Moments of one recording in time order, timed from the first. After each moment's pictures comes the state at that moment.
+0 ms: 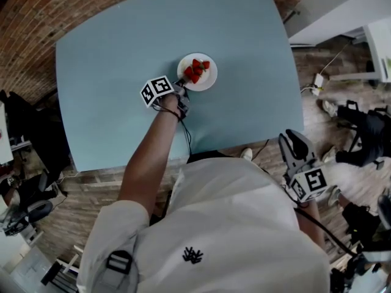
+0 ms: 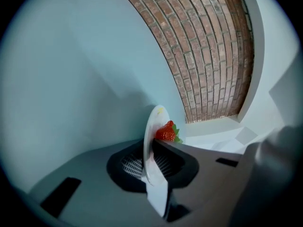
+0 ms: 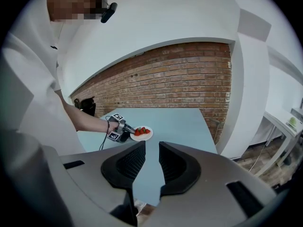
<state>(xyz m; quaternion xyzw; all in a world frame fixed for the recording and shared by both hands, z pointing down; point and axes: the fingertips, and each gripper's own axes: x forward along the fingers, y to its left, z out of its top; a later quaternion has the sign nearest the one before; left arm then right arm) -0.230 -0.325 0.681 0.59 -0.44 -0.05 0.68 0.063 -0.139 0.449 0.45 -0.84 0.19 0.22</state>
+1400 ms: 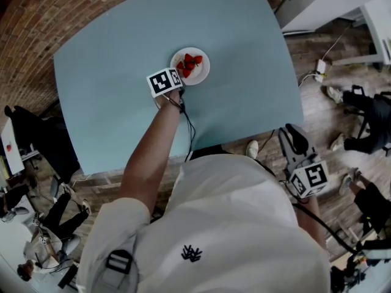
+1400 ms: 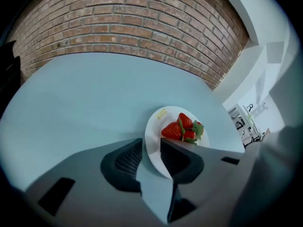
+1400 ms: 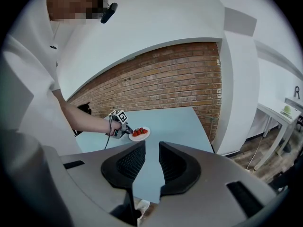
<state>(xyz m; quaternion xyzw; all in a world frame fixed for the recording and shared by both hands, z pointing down) -0.251 -0.339 0.673 0.62 -0.58 0.27 0.45 0.090 -0.128 0.456 0.48 -0.83 0.21 0.19</state>
